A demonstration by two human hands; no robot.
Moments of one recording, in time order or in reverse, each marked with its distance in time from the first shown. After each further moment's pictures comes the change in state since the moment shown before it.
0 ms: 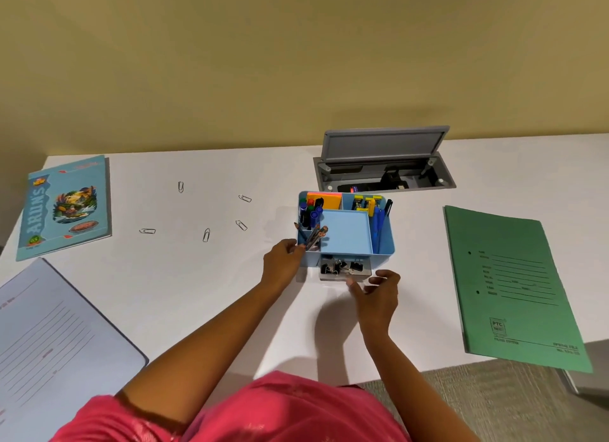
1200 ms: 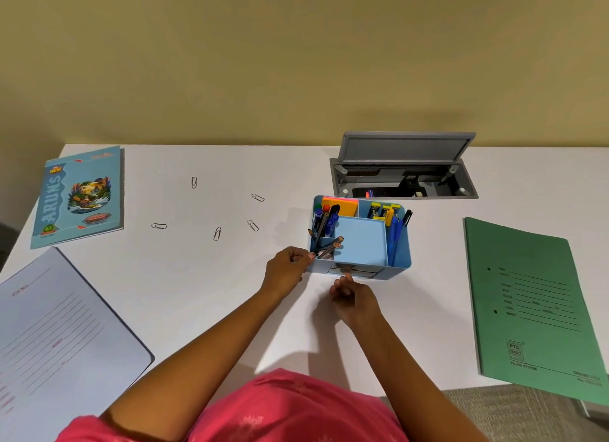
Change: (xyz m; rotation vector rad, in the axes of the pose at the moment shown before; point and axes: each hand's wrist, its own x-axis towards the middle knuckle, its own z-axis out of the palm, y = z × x) left_hand 0.008 -0.015 -0.011 -0.155 -0.035 -0.031; right_hand 0.008 -0.038 0.046 0.976 -0.273 1.008
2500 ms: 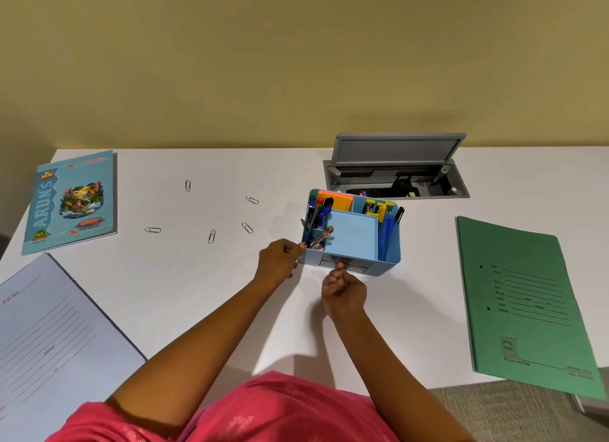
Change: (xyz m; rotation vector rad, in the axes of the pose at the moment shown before) left_hand 0.013 0.016 -0.005 0.137 0.057 0.010; right_hand 0.015 0.009 0.002 0.344 -0.413 0.014
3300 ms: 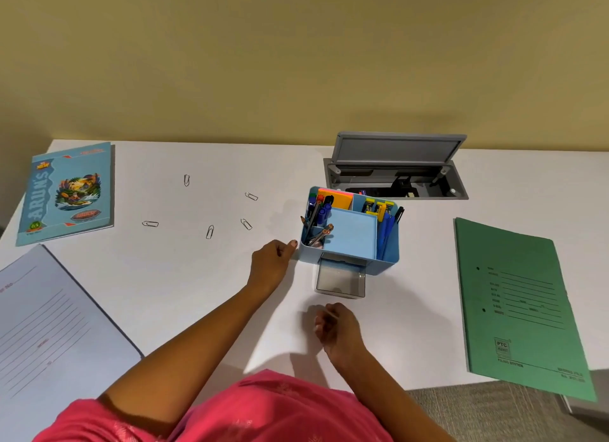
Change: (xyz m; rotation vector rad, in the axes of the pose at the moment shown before) left_hand 0.006 -0.026 -0.001 0.141 0.080 0.105; right_hand -0.065 0.017 -0.011 -0.619 0.383 0.071
